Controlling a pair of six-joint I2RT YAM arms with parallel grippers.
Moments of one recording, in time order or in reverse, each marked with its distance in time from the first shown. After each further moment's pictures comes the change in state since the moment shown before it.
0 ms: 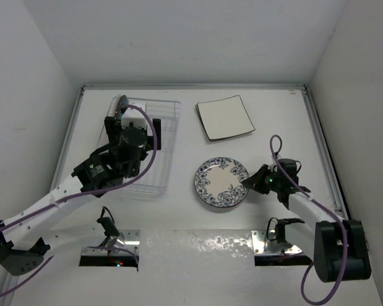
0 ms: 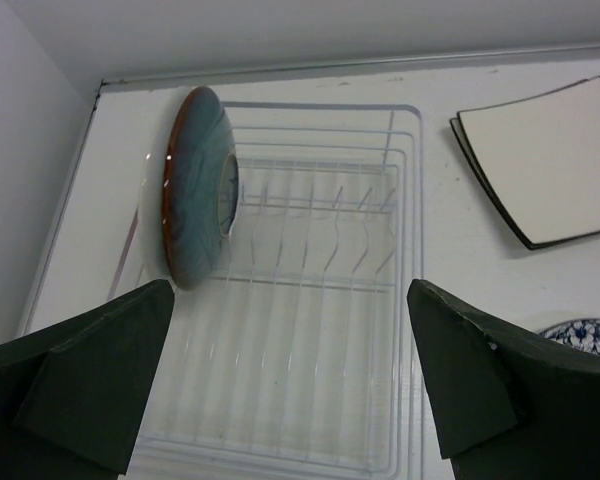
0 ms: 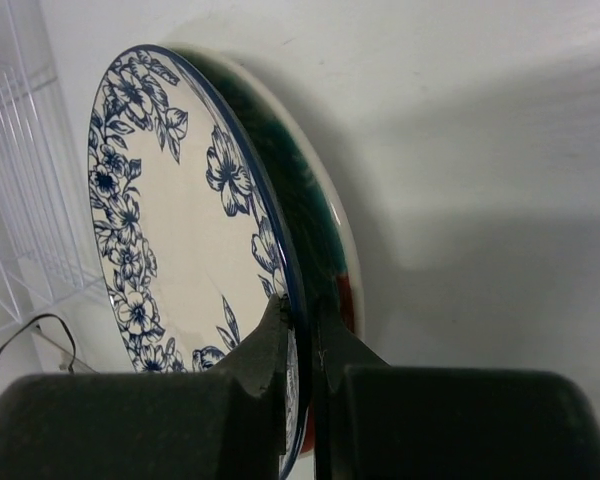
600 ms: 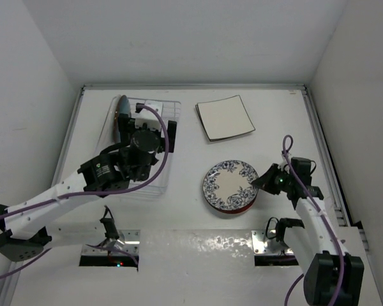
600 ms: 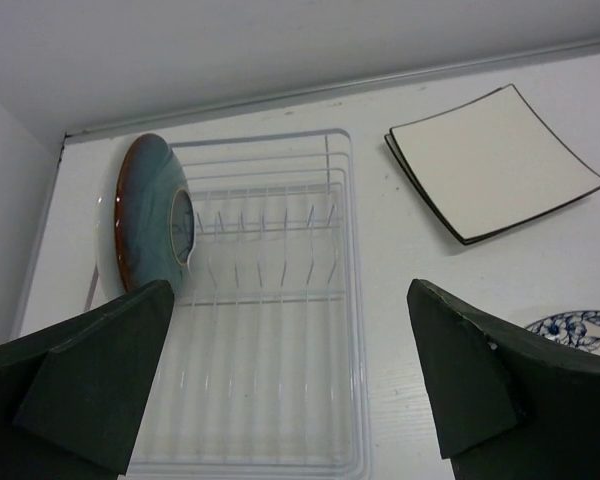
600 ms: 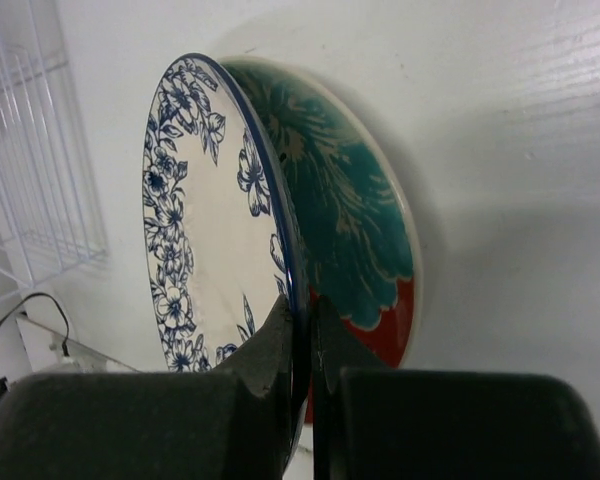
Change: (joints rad) left arm -0.149 0.097 0.137 -0.007 -0.064 0.028; right arm -0.118 -0.220 0.150 -0.438 -0.055 -0.170
